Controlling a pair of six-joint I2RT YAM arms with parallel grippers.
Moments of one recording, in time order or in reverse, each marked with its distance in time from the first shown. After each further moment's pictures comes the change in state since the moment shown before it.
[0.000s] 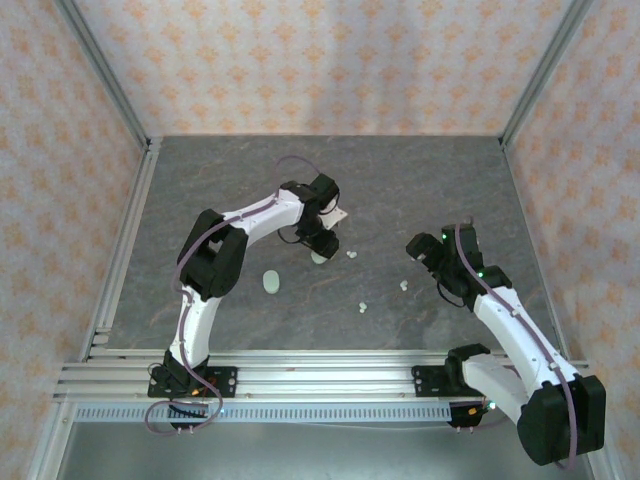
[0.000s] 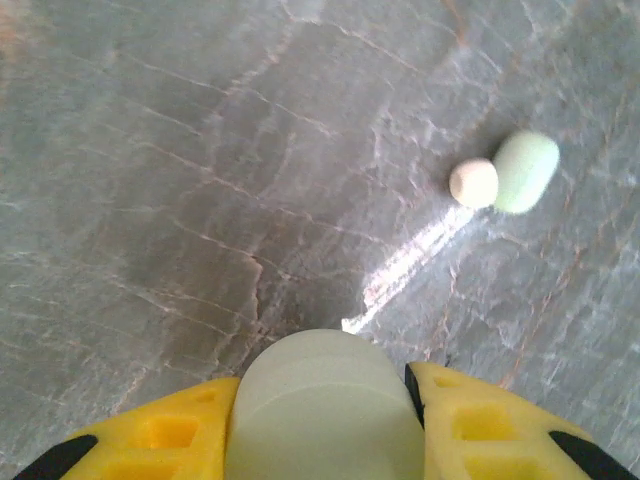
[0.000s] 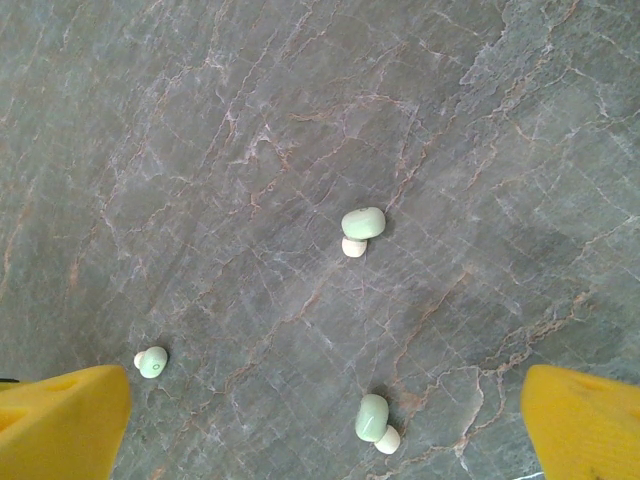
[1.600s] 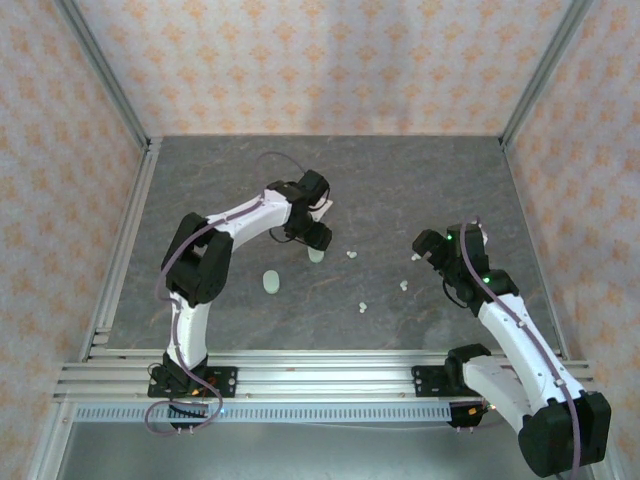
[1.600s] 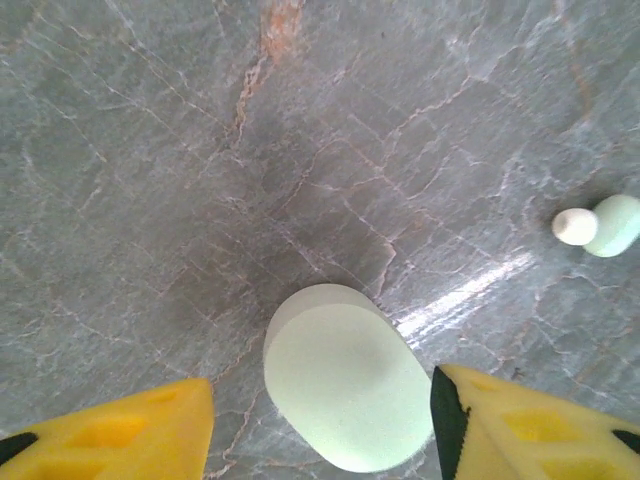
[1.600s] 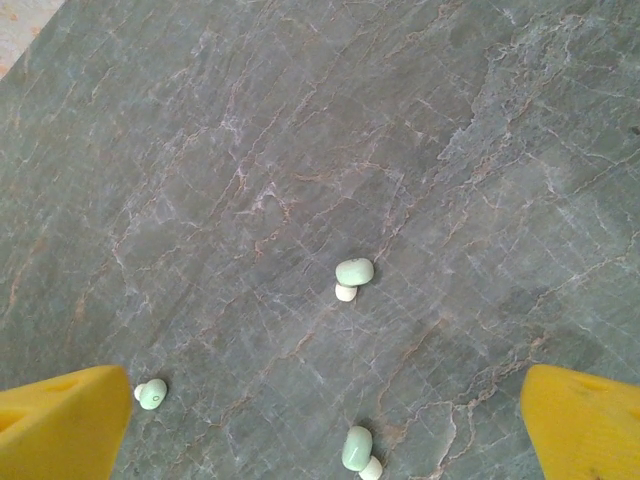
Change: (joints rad) left arm 0.034 -0.119 -0.100 0.090 -0.131 -0.212; right arm 0.000 -0.072 0.020 -0.024 0.086 -0.048
